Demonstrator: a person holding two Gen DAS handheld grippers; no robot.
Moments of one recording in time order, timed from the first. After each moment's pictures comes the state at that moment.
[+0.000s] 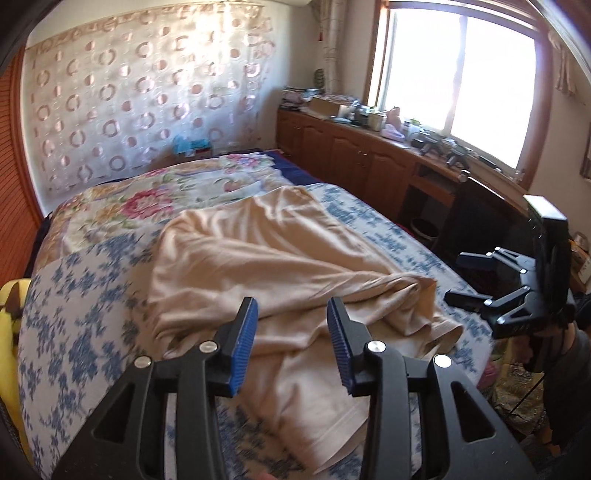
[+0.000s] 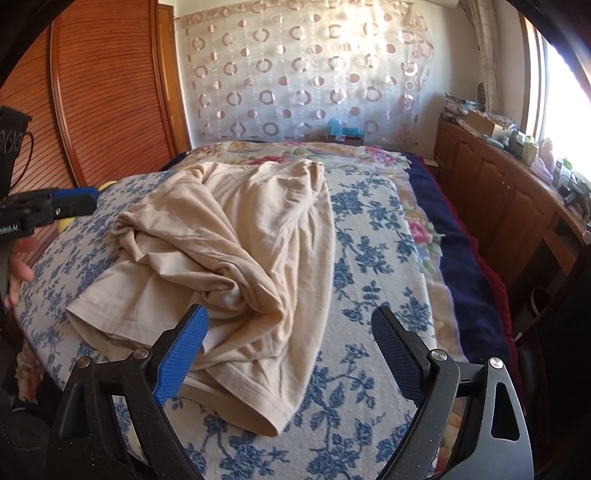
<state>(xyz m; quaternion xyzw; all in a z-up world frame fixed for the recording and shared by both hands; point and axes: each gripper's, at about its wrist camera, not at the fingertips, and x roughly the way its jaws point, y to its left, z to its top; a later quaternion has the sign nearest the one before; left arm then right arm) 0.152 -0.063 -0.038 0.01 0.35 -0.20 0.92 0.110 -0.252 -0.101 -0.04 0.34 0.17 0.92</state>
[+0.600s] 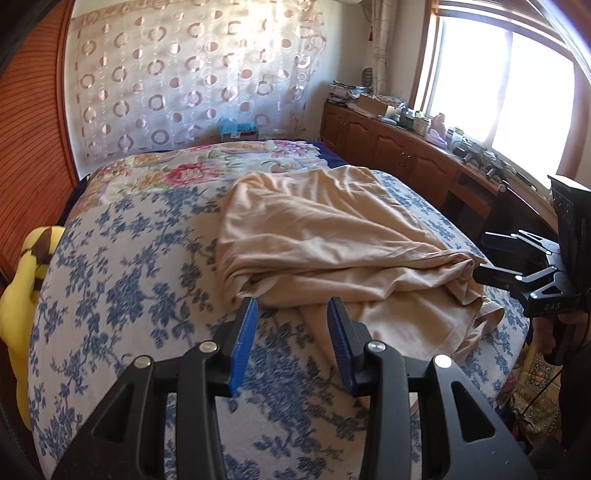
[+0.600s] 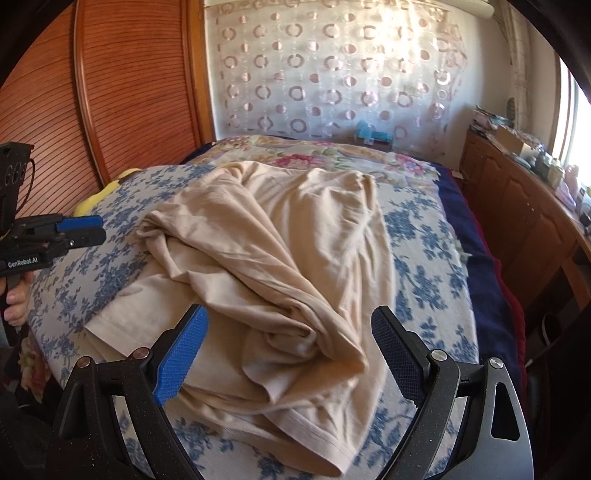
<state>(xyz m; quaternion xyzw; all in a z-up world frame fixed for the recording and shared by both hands) 0.136 0.002 -0.075 -0.03 0.37 -0.12 0.92 0.129 -0.196 -0.095 -0.08 0.35 0.21 0.91</state>
